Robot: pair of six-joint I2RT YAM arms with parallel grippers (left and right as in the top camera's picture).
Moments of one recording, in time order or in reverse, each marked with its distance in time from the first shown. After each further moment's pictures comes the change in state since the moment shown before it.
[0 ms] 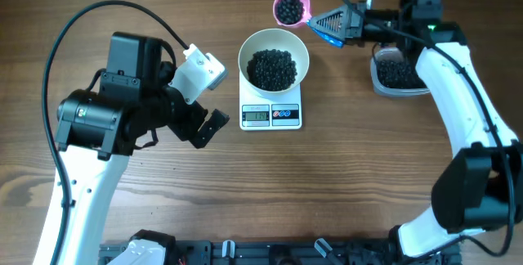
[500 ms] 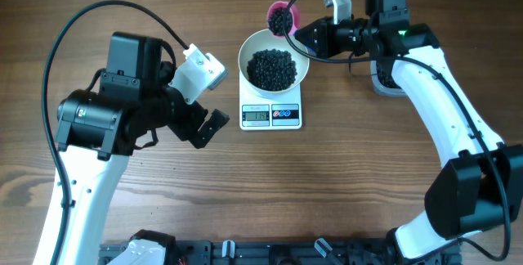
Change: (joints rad) left arm 0.000 0.000 0.000 0.000 0.000 0.000; right arm 0.143 -0.011 0.000 -0.132 0.477 -0.391
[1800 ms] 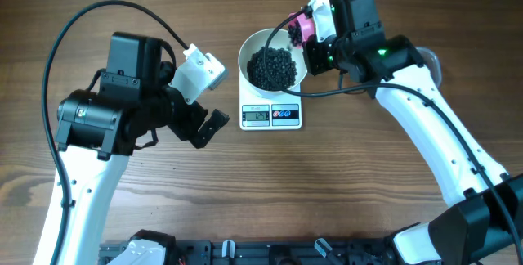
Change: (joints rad) left arm 0.000 0.000 0.000 0.000 0.000 0.000; right arm 0.184 -0.115 0.000 -0.173 0.575 -0.057
